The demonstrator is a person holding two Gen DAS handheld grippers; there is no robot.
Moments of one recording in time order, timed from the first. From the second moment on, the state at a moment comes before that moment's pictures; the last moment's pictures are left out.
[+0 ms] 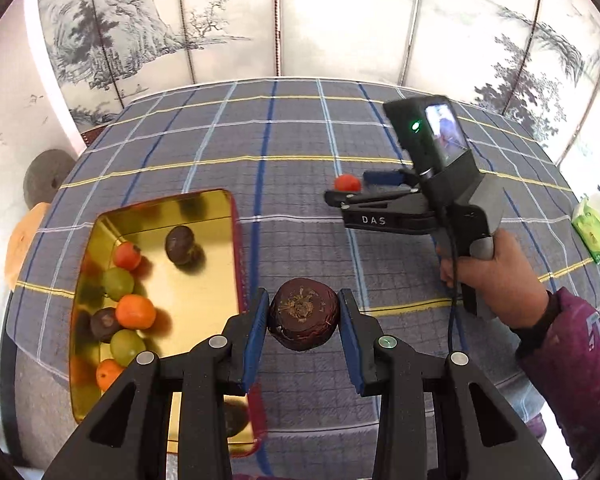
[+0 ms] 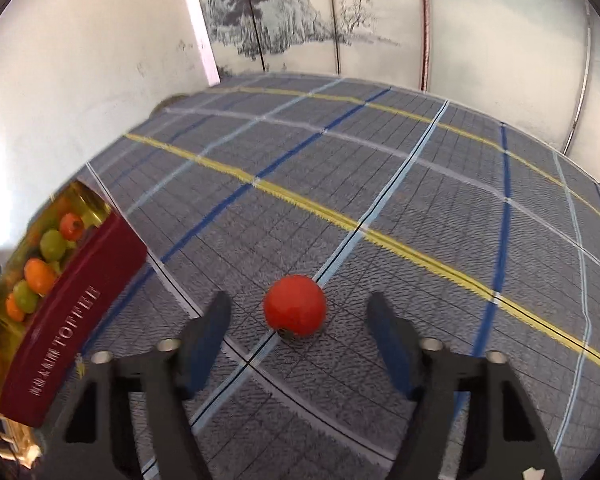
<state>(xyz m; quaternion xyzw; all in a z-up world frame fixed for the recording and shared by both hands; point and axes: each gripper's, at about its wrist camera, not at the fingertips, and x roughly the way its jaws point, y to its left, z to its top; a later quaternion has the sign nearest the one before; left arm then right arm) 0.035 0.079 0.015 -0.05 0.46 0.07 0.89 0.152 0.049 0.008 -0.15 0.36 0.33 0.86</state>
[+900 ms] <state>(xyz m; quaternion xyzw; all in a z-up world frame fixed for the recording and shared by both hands) -0.011 0.134 -0.016 -0.04 0.44 0.17 0.88 0.059 -0.025 0.006 -0.08 0.34 0.31 0.89</state>
